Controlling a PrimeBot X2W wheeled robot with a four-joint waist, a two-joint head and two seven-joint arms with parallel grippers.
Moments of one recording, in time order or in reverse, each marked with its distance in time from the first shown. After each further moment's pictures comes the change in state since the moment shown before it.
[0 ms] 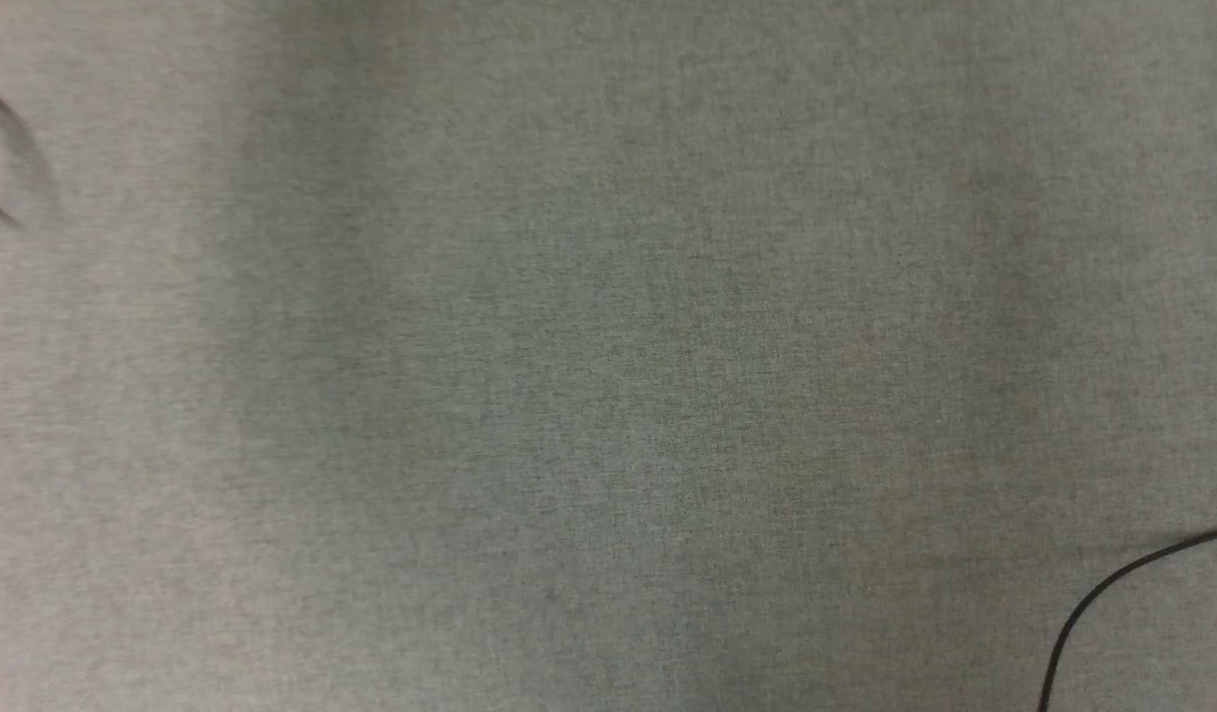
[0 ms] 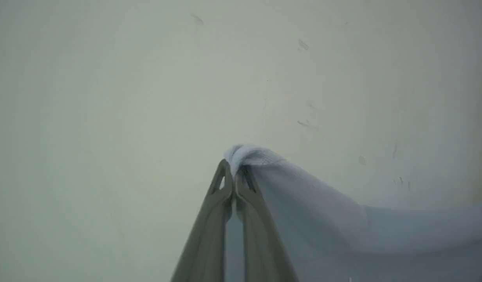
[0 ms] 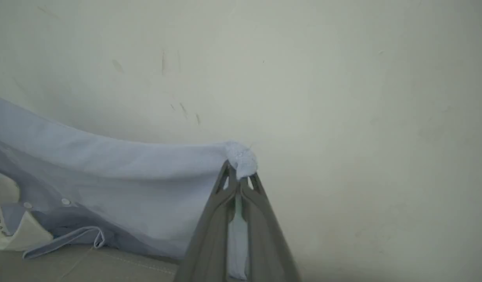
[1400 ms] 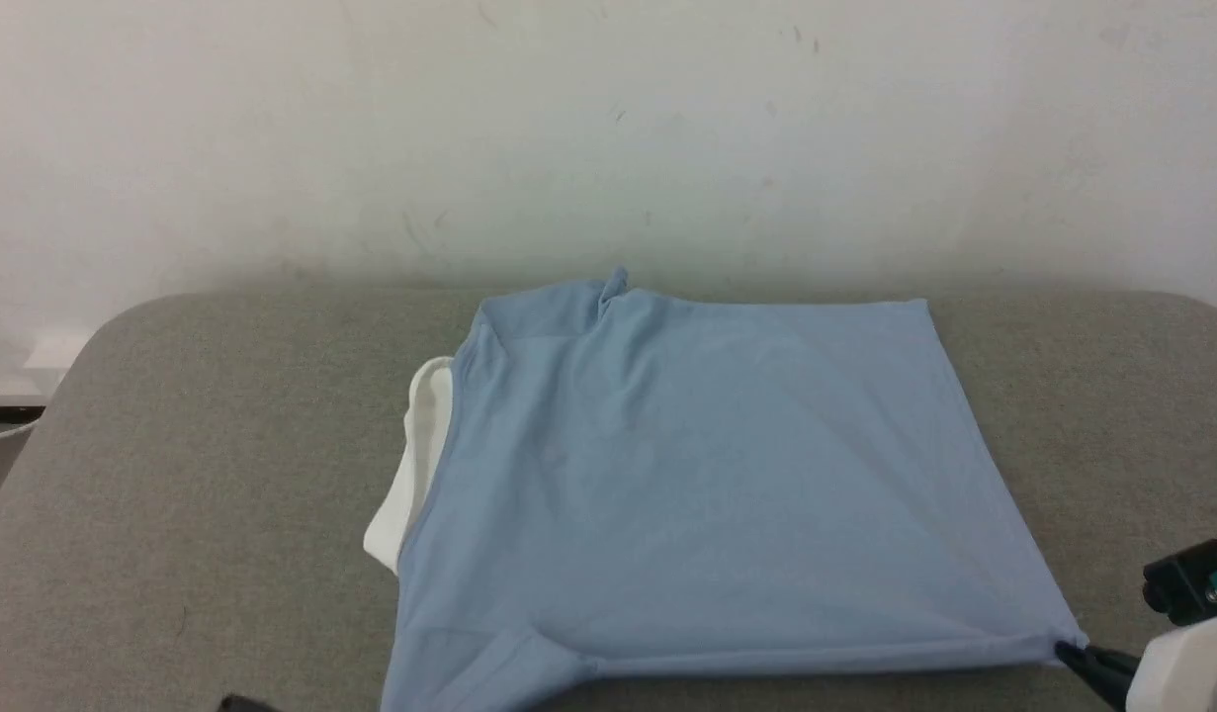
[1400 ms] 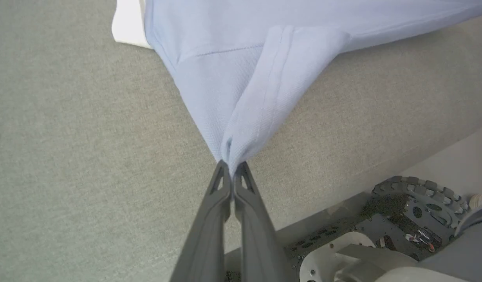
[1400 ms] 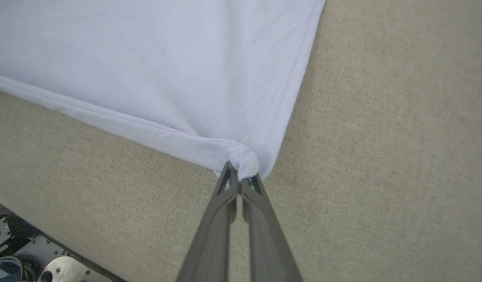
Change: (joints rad) left arm 1.691 0.316 -0.135 -0.875 -0.288 0.179 0.594; right arm 1.357 -0.334 0.006 -0.586 0.148 -0.001 0.482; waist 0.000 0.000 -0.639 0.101
